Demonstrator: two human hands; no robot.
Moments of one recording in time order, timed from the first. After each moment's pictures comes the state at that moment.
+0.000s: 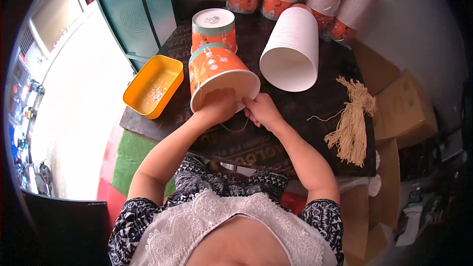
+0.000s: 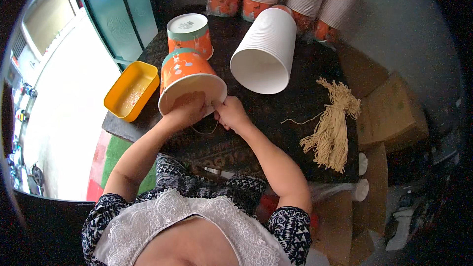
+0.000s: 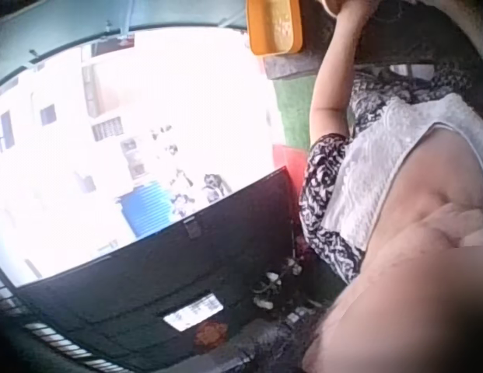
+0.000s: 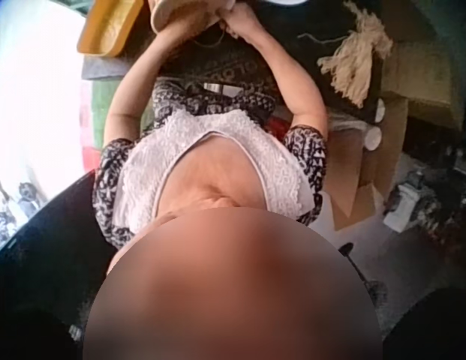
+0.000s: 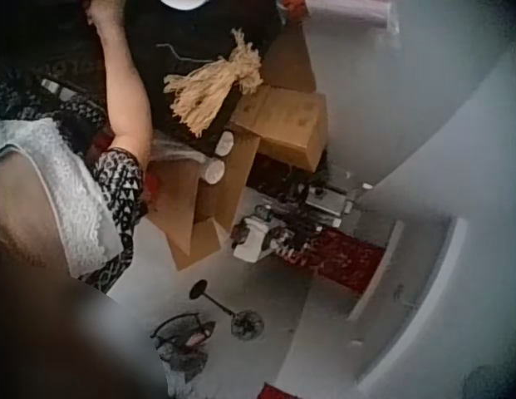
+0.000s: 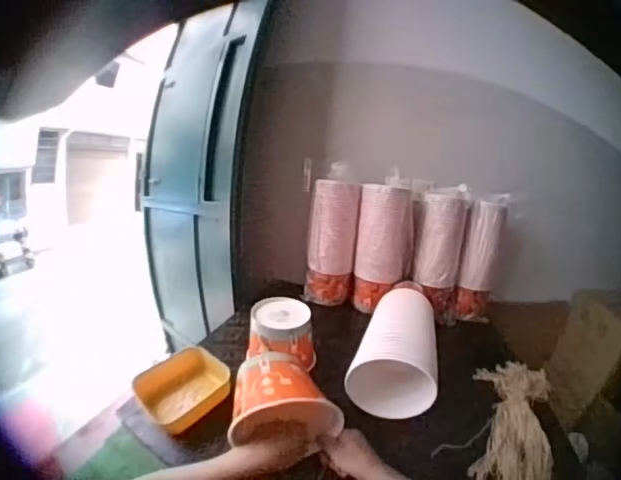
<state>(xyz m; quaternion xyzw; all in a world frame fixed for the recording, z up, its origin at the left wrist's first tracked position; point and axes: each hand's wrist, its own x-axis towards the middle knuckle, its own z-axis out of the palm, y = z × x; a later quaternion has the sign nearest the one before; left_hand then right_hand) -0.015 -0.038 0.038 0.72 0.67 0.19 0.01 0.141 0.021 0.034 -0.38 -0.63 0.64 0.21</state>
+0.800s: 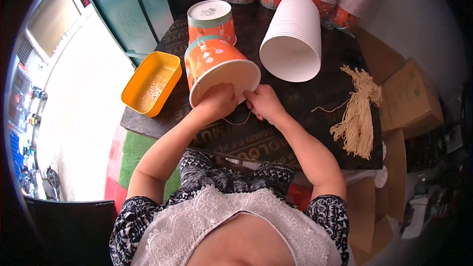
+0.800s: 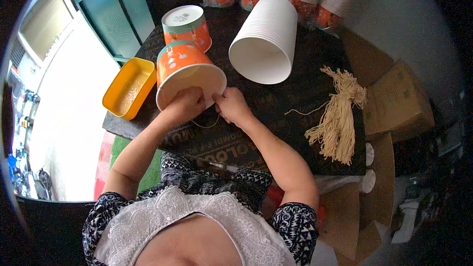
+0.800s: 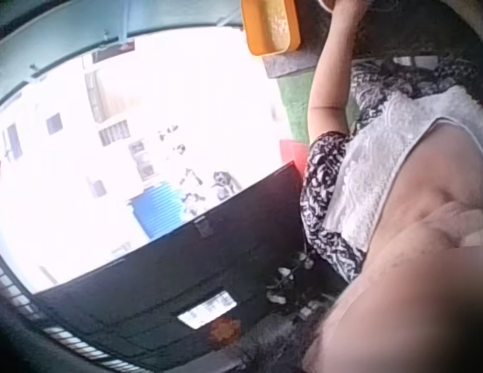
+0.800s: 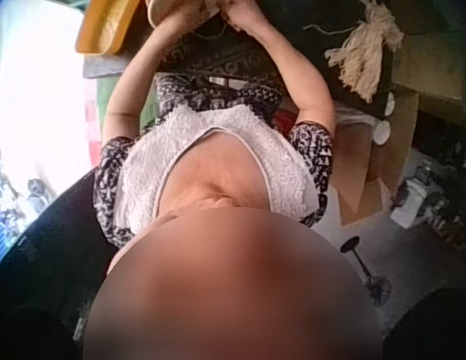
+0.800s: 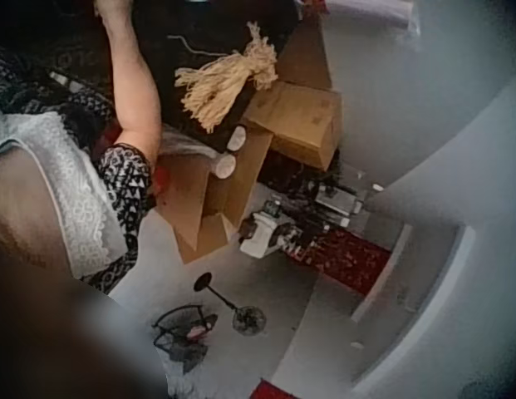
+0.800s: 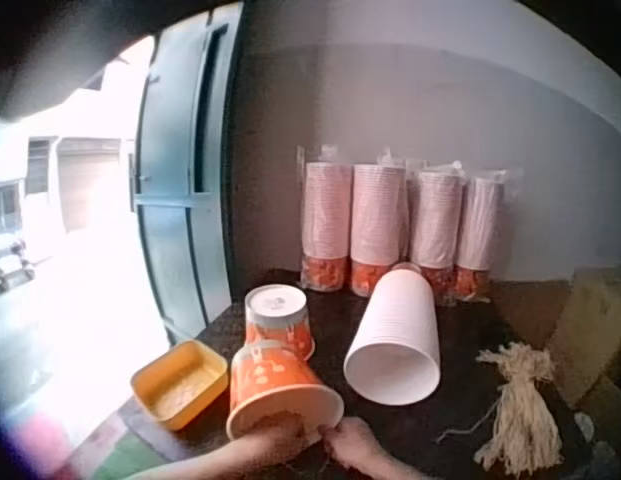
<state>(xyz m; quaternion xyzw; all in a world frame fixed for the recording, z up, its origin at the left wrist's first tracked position) -0.015 -0.040 0.056 0.70 0.68 0.13 0.13 0.140 0.023 0.031 -0.40 -0.63 0.64 0.20</state>
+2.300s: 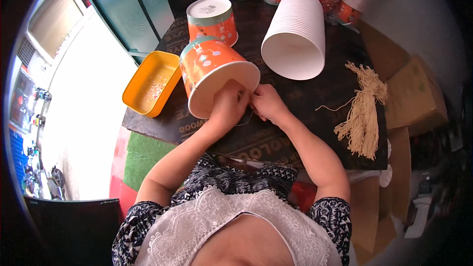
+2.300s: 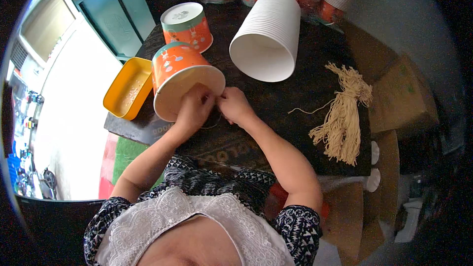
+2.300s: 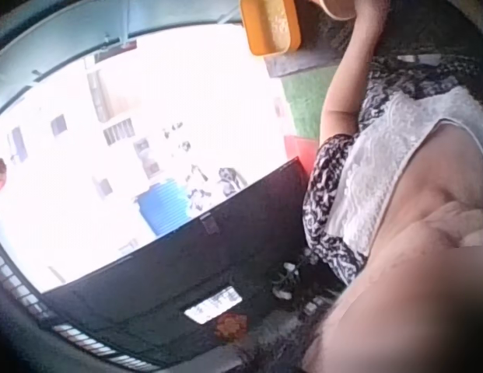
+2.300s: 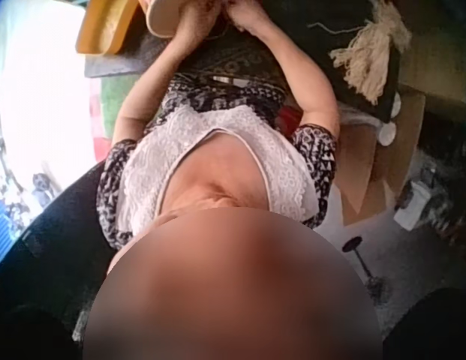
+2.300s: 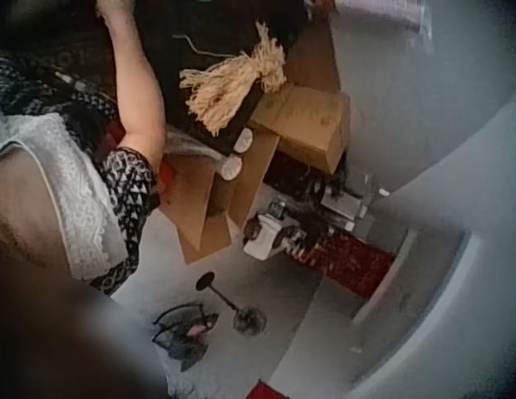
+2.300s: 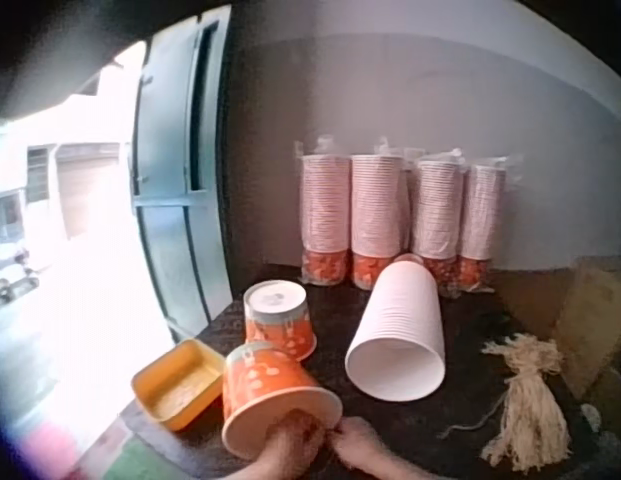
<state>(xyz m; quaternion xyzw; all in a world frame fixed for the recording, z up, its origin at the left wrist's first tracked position) 0.014 -0.048 0.026 0.61 0.64 0.46 0.11 0.140 0.030 0.018 -0.36 -0.68 0.60 0.20</state>
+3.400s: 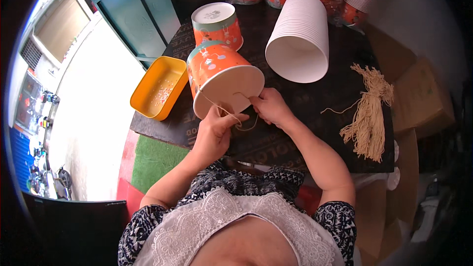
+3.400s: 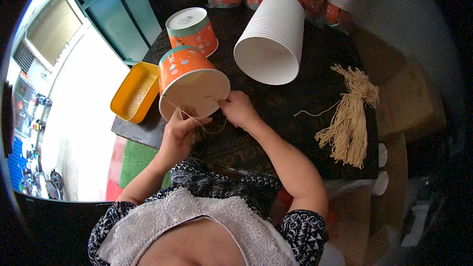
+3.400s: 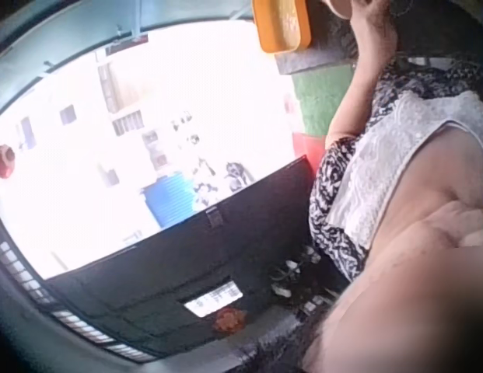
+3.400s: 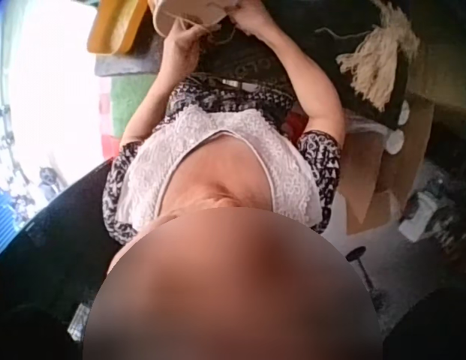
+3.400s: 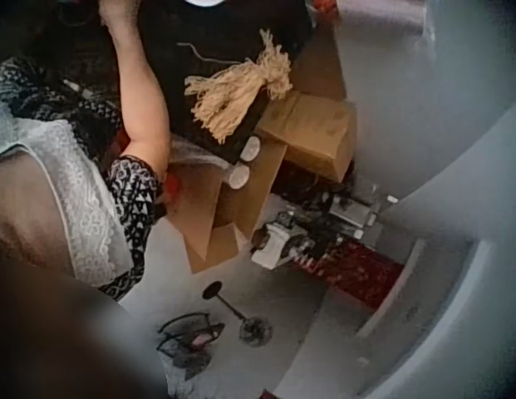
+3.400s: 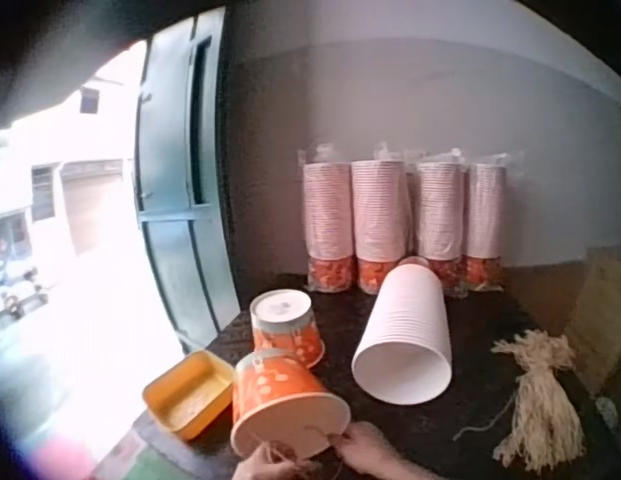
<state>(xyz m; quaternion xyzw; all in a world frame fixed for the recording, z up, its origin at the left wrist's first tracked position) 0.005 -0.123 0.061 0.71 0.55 0.44 0.06 0.141 0.028 0.018 -0.38 -0.67 0.59 0.21</state>
